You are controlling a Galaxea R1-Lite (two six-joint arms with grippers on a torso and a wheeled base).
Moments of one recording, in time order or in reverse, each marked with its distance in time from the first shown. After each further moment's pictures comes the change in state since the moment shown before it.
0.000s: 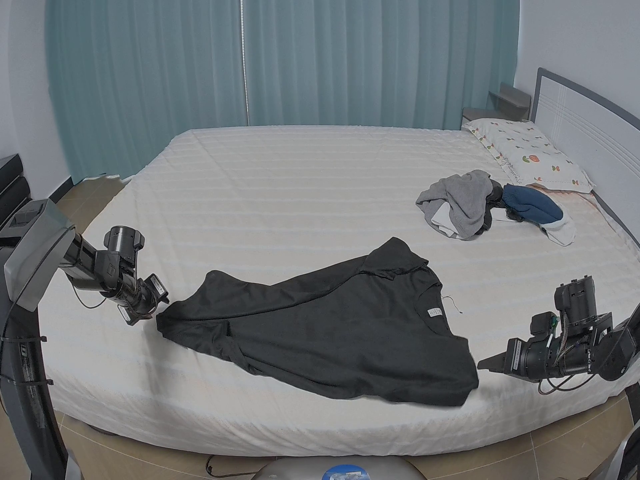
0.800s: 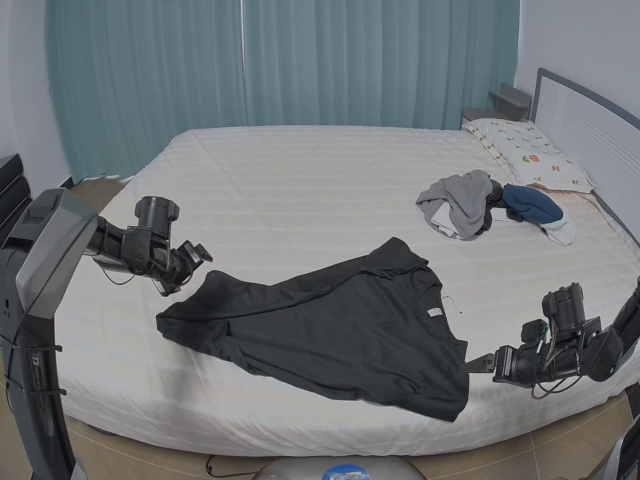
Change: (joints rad) left arm -0.174 0.033 -0.193 -0.033 0.004 -0.107; right arm 0.006 0.074 -0.009 -0.025 -0.002 -0.003
